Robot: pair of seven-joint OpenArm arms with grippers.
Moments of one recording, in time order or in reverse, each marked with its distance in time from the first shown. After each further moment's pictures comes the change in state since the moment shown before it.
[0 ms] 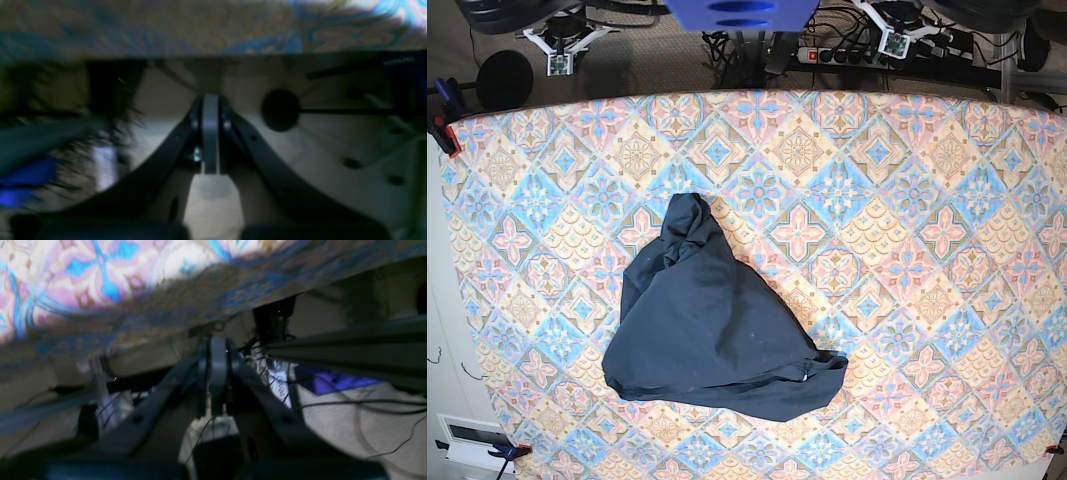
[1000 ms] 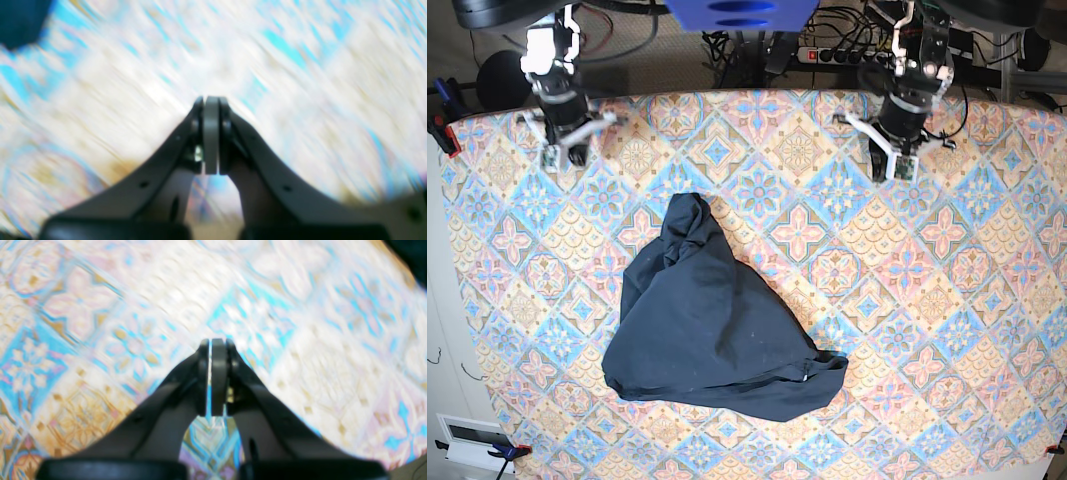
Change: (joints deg) left arm -30.3 1.4 -0.1 3.5 -7.3 0.3 21.7; right arm 19.9 3.8 -4.3 11.0 10.7 -0.3 -19.0
